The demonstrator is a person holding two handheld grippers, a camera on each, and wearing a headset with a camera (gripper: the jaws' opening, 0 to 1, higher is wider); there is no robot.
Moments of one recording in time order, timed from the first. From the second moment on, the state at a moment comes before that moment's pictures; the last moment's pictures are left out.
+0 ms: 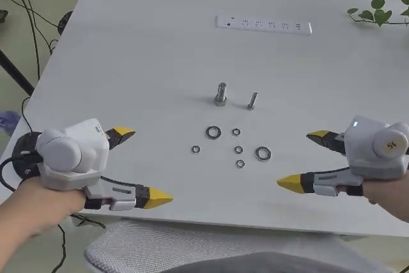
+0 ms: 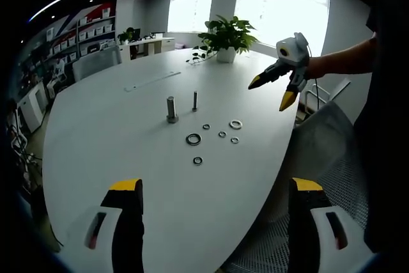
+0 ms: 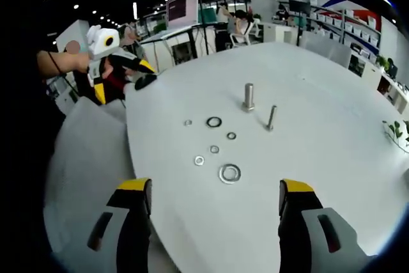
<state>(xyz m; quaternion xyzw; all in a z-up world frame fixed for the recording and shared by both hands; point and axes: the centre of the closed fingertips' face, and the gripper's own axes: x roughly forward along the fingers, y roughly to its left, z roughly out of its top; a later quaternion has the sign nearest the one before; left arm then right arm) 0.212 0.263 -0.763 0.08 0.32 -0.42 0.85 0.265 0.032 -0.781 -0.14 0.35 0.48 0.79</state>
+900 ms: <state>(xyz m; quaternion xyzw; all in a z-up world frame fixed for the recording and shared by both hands) 0.211 0.264 -0.769 0.09 0.33 -0.42 0.84 0.286 0.074 -0.781 -0.19 0.36 0.51 0.76</state>
